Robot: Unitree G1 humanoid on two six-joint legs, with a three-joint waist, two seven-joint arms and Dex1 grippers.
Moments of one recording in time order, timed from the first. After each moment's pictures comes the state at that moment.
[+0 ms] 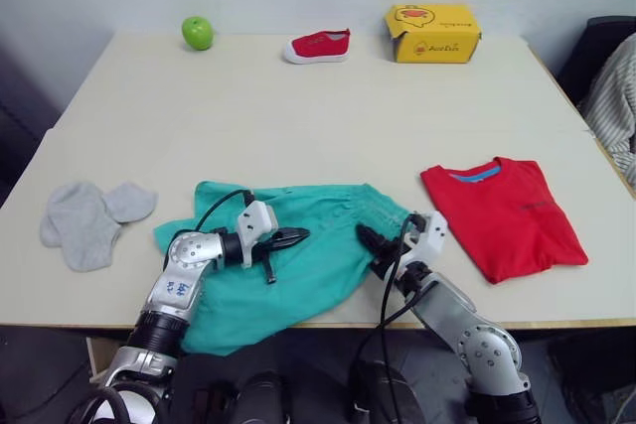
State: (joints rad) left arm -0.43 0.40 -0.13 0.29 -0.18 -0.05 -0.93; right arm -0.06 -0.16 0.06 -0.39 1.10 0.53 -0.30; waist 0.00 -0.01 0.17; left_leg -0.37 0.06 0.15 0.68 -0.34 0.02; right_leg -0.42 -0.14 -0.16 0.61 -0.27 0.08
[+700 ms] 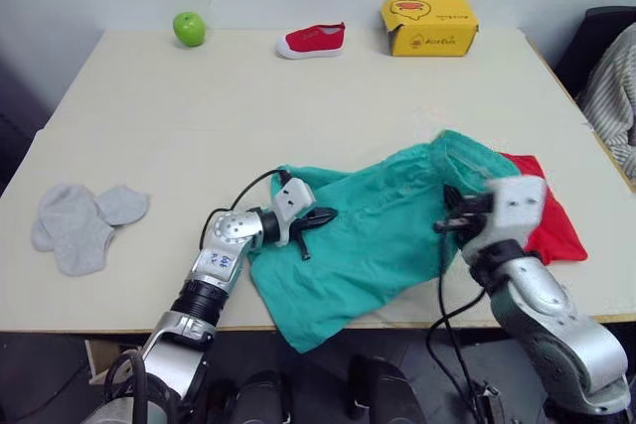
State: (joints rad) left arm -0.56 0.30 -0.15 0.39 -0.08 0.03 -0.78; right arm -0.20 -0.55 0.13 -0.75 0.44 0.67 -0.21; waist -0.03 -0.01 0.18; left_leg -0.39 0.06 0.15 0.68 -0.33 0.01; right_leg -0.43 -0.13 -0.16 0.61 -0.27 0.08
